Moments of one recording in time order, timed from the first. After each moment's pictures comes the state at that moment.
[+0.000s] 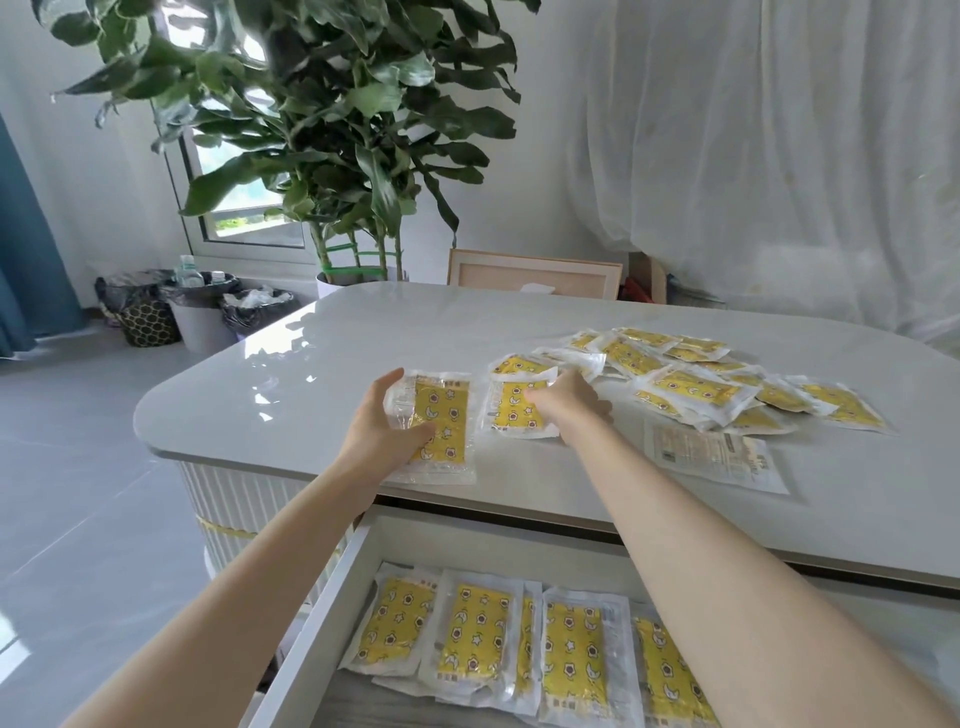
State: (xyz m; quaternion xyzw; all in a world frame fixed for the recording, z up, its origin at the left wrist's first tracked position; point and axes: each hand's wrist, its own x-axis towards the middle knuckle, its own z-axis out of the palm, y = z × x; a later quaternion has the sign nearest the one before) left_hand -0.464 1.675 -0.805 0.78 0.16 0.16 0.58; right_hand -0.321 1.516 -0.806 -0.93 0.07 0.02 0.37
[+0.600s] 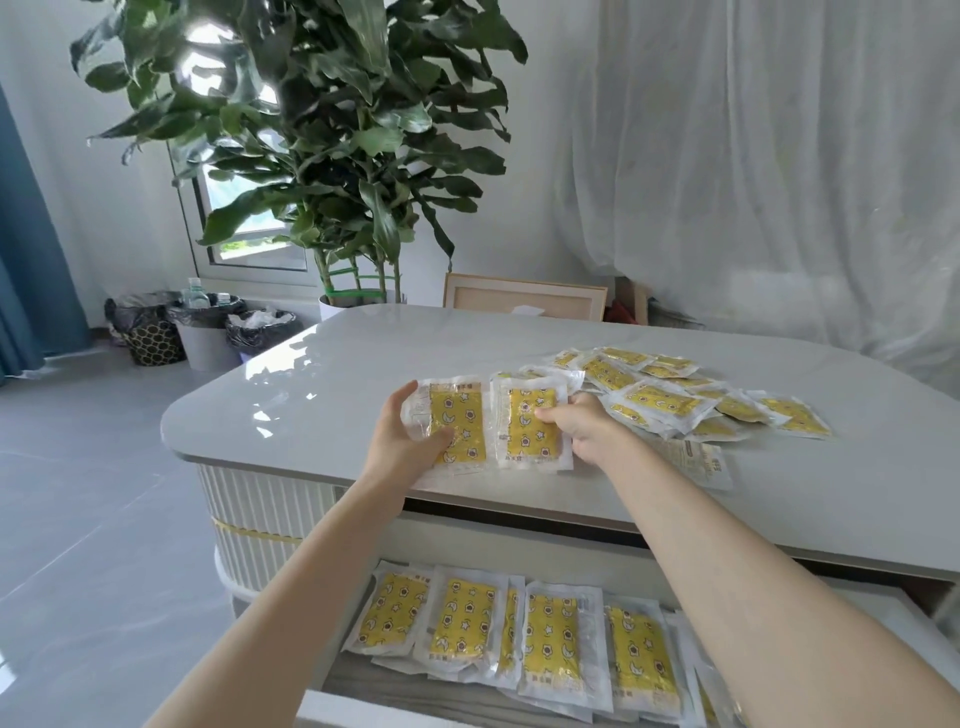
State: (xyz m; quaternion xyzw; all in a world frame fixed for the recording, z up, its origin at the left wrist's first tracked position) left_hand -0.490 1.642 -0.797 0.74 0.13 0.17 0.64; right_hand -0.347 1.476 -0.794 -0.77 0.03 0.11 0.62
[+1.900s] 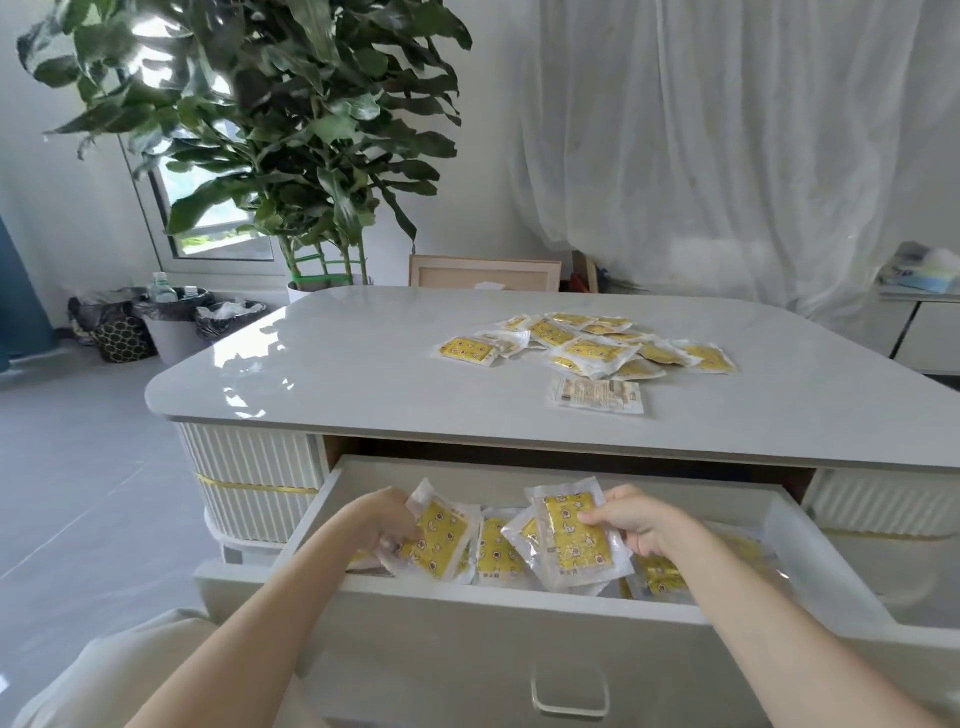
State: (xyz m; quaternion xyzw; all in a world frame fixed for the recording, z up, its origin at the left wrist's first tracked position) left_hand -0.536 1.603 -0.870 0.87 0.22 -0.19 0.39; right_hand -0.477 1.325 -0.873 -0.79 0.07 0.26 0.54
